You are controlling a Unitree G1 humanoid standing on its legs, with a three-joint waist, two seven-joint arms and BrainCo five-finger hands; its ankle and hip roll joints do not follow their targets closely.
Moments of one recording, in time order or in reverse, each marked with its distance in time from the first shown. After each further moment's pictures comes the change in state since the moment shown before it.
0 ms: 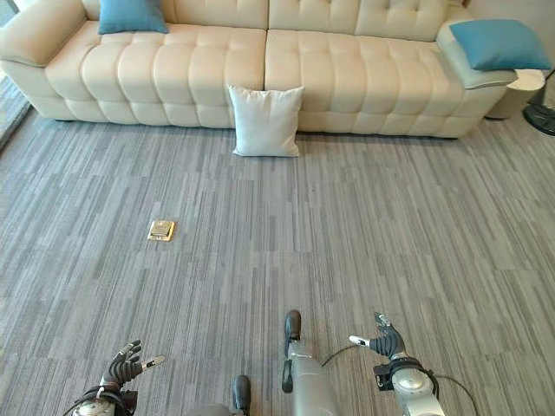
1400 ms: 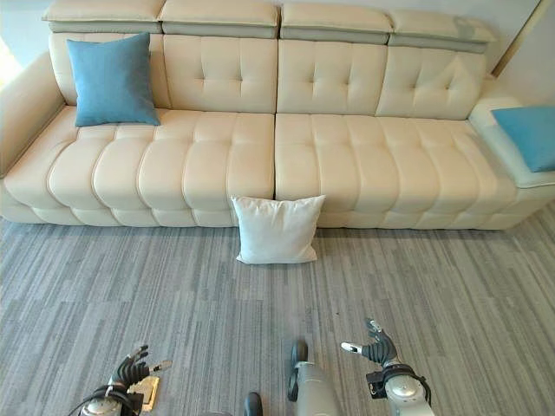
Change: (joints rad) left arm -0.045 -0.013 0.005 0.118 0.040 0.032 -0.011; right arm -0.044 0.039 0.005 -0.022 -0.022 0.005 0.008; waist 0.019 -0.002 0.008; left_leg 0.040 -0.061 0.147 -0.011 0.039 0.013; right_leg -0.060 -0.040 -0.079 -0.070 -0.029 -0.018
